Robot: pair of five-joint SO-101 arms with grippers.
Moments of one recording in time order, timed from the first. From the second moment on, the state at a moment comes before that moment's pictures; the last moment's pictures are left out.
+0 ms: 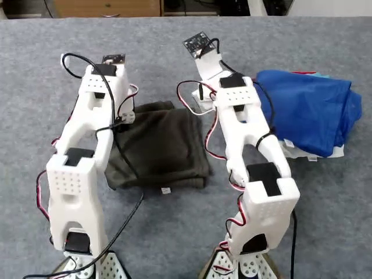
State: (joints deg) left arm 0.3 35.7 -22.9 84.0 2.1; right arm -11.9 18.9 3.5 47.2 13.9
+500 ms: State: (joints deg) left arm -11.1 42.1 -29.0 84.2 -1.5; right arm -11.9 18.9 3.8 45.5 13.9
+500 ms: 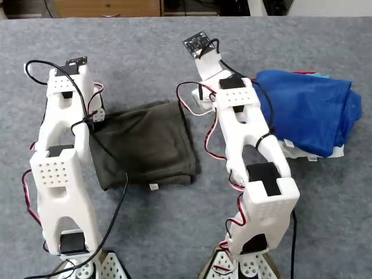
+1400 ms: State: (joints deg) left arm -15.6 42.8 -41.1 92.5 -1.6; right arm -20.9 61.1 -64.7 87.3 11.5
